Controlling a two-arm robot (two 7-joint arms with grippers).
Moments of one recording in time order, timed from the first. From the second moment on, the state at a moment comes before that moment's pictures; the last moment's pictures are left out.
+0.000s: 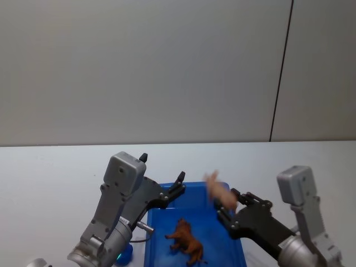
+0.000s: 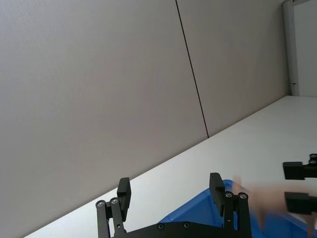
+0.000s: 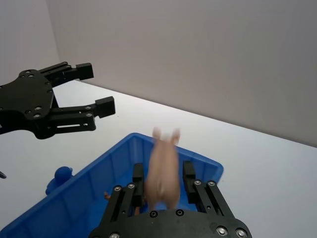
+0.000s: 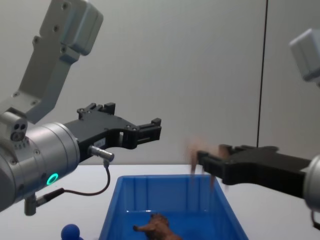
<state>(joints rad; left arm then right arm) -0.24 0.38 0.45 -1.63 -0.20 0.01 -0.01 0.09 0.18 -0.30 -1.66 0.15 0.16 0.30</state>
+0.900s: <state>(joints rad) -0.24 0.38 0.45 -1.63 -0.20 0.01 -0.01 0.12 0.17 -0.29 -1.63 0.12 0.21 0.18</state>
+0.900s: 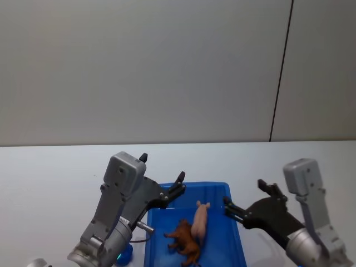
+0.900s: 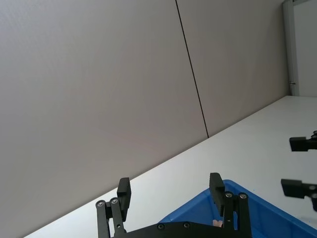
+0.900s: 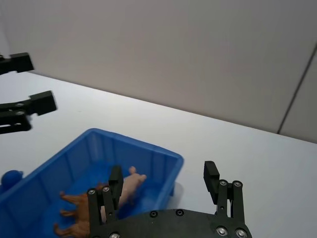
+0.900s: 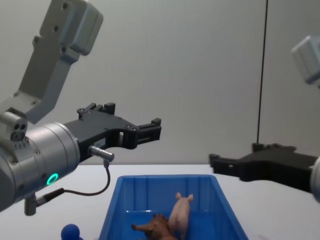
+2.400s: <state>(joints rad) -0.17 0.47 0.39 -1.72 -0.28 0.24 0.05 0.00 0.24 -0.23 -1.77 0.17 0.25 -0.02</state>
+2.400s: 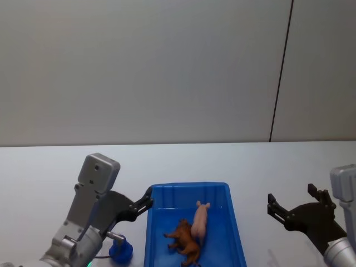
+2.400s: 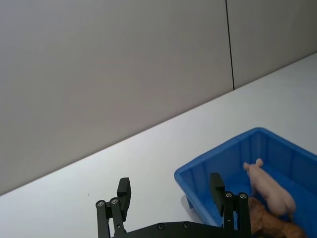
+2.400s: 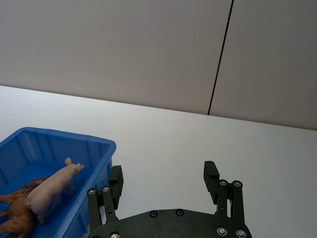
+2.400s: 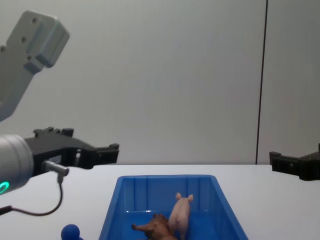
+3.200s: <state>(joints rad) -0.18 0.50 0.35 -1.67 -0.38 0.42 -0.01 0.00 0.24 -0.23 -1.77 0.17 0.25 -0.03</state>
